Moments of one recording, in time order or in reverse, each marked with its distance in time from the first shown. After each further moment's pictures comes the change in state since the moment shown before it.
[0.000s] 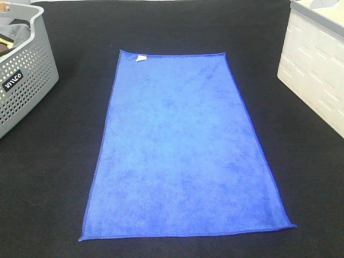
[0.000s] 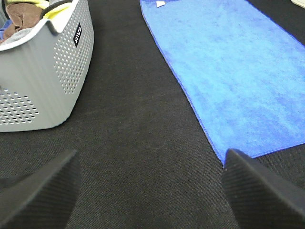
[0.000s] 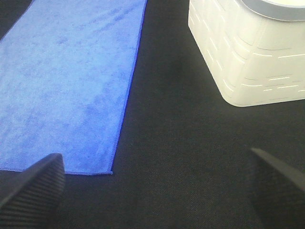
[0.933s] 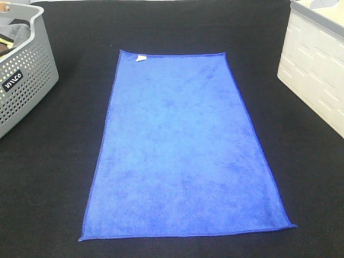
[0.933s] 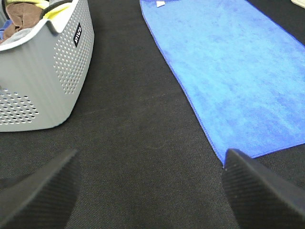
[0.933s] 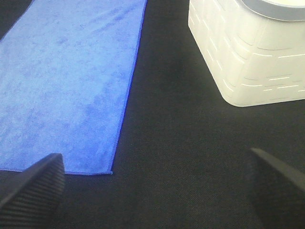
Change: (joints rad) left arm 0.000 0.000 0.000 0.000 0.000 0.000; right arm 0.000 0.000 0.000 0.000 0.000 0.000
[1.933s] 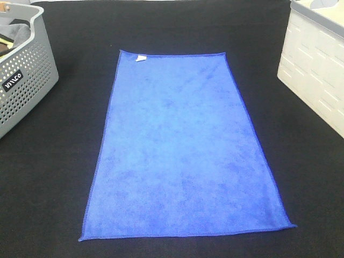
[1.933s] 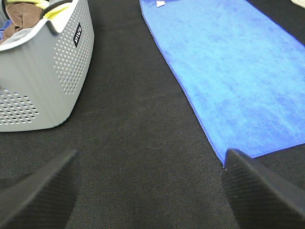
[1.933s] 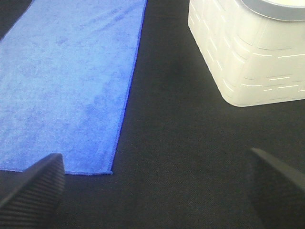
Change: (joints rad) left arm 0.000 0.000 0.000 0.000 0.000 0.000; right arm 0.000 0.000 0.000 0.000 0.000 0.000
